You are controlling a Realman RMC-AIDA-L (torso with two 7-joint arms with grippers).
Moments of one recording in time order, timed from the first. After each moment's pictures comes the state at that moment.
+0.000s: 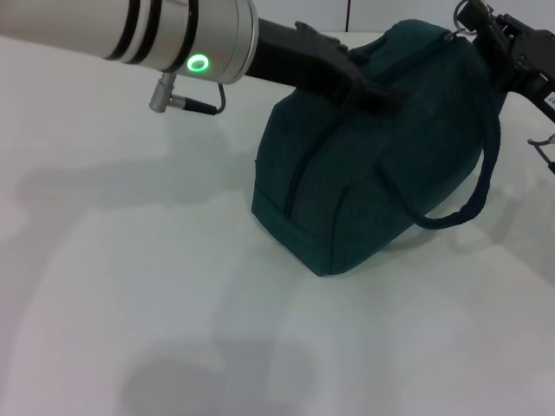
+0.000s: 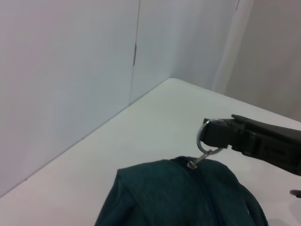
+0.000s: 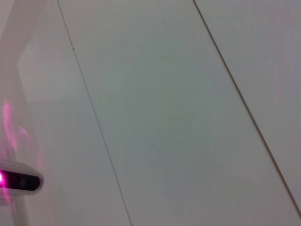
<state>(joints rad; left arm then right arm) -0.59 -2.09 1.43 1.45 2.11 1.26 -2.42 0.53 2.02 -1.57 -0.32 -0.40 -1.39 0.95</state>
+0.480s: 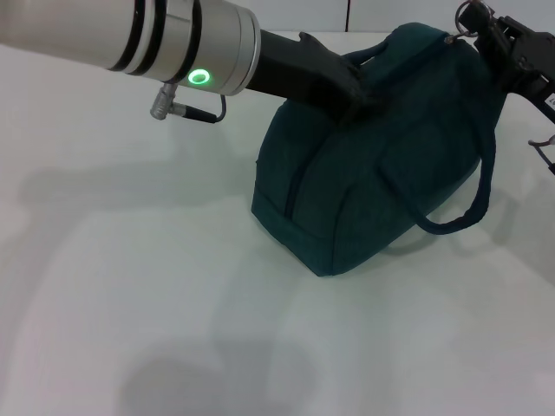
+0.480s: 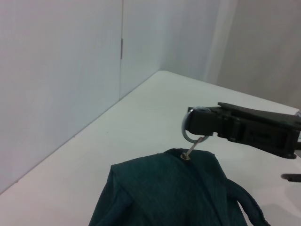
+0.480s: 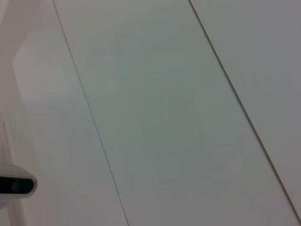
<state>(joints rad) -0.59 -2.09 1.44 1.43 2.10 1.26 -2.34 0.53 2.03 -1.57 -0.31 -0.39 -1.39 0.95</state>
